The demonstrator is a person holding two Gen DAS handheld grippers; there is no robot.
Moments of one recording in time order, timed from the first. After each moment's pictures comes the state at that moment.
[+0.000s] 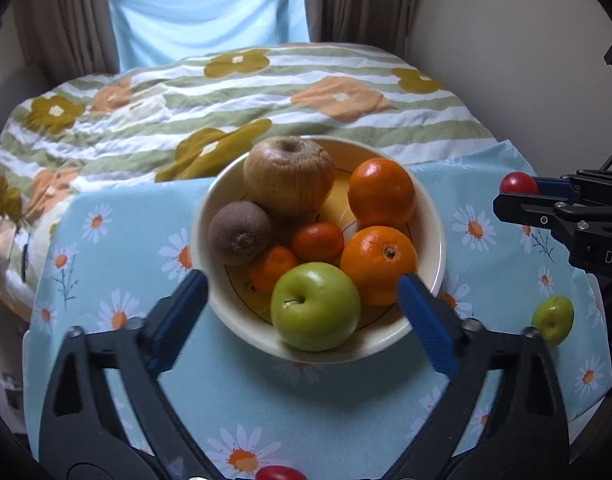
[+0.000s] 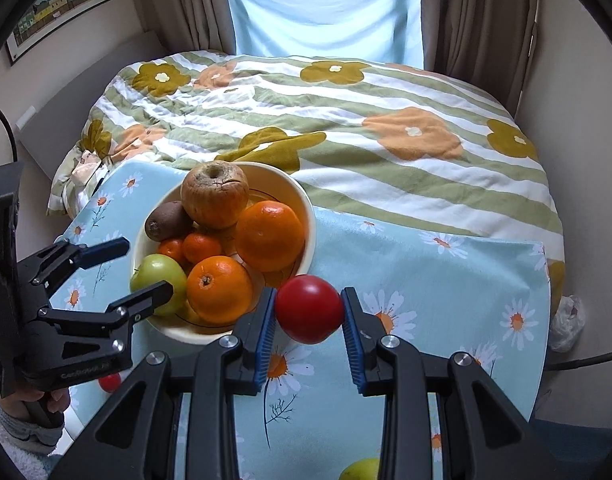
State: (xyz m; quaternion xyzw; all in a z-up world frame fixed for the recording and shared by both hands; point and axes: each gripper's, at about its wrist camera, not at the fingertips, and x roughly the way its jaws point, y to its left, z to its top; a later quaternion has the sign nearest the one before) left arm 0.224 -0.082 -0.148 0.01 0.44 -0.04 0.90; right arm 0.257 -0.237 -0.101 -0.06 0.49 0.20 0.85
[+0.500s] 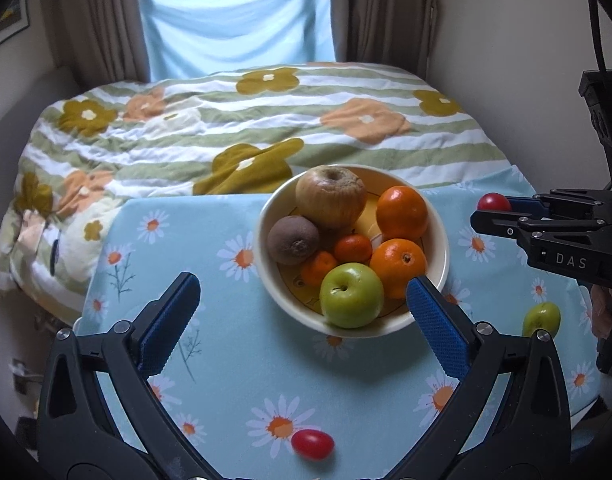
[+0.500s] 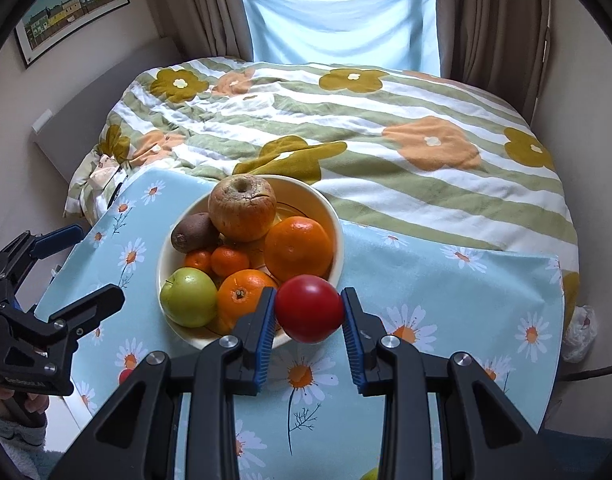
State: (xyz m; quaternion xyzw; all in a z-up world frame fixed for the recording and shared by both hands) left arm 0.194 -0.055 -0.103 0.01 0.43 0.01 0.90; right arm 0.261 -0.225 -0.094 -0.05 0.48 0.24 0.84
